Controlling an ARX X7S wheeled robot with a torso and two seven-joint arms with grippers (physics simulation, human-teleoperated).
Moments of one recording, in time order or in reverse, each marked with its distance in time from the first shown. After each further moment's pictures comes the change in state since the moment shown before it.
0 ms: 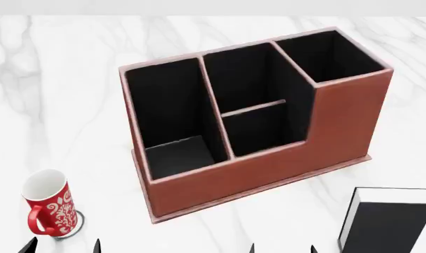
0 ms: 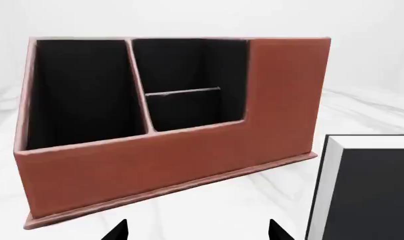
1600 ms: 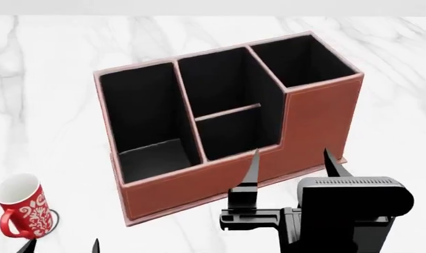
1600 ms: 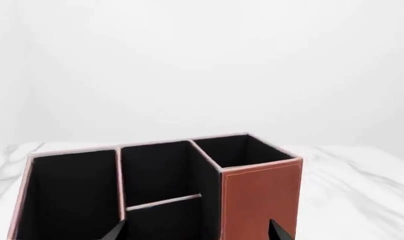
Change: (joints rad) left arm -0.006 -0.116 0.132 0.002 -0.115 0.007 -0.134; right arm 0.286 0.166 -0.076 -0.511 0.225 0.638 0.146
